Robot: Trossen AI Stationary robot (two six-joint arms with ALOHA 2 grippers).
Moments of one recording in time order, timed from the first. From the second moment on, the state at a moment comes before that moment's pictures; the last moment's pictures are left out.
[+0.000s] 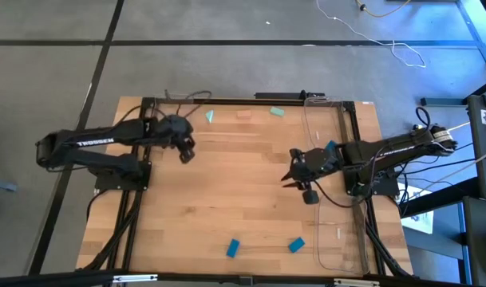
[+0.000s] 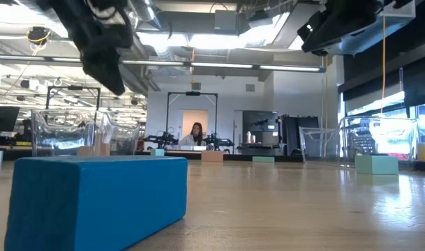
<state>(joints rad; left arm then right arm) 0.28 0.96 0.77 -0.67 -0.21 -0.22 0.19 1.13 0.83 -0.40 -0.05 -0.04</state>
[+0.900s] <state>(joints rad) -0.36 0.95 0.77 -0.66 -0.36 -0.51 0.24 1.20 0.83 -0.48 0.24 0.21</state>
